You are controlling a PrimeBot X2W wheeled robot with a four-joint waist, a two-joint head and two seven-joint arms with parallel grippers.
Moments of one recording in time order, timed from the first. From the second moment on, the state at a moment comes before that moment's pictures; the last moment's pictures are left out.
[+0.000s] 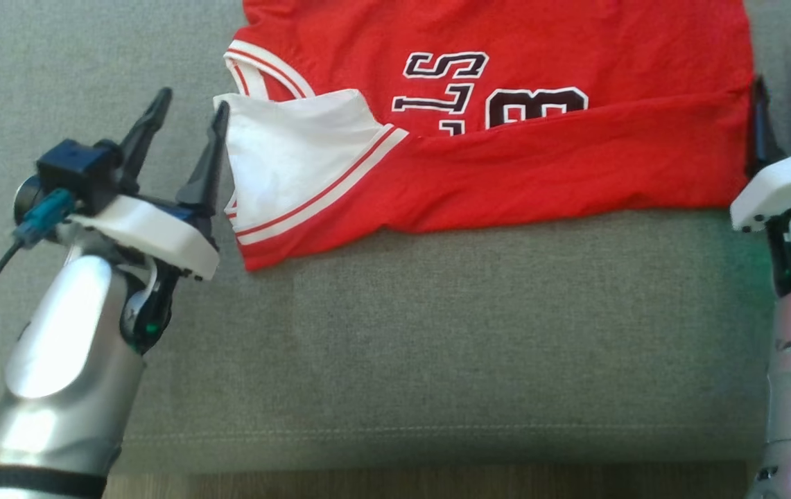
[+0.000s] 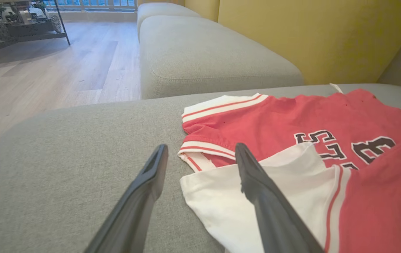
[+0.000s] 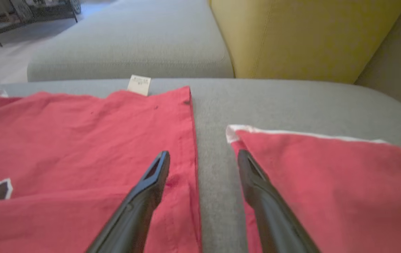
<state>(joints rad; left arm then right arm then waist) -0.57 0.28 -0.39 0.46 -0.40 -0.13 -0.25 -0.64 -0.07 -0.43 0.54 -0.16 0.13 -0.08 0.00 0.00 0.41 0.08</state>
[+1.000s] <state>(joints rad) -0.24 0.16 -0.34 0.33 -0.53 -0.05 -0.06 -0.40 -0.05 -0.28 0.32 0.11 0.13 -0.06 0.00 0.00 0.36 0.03</state>
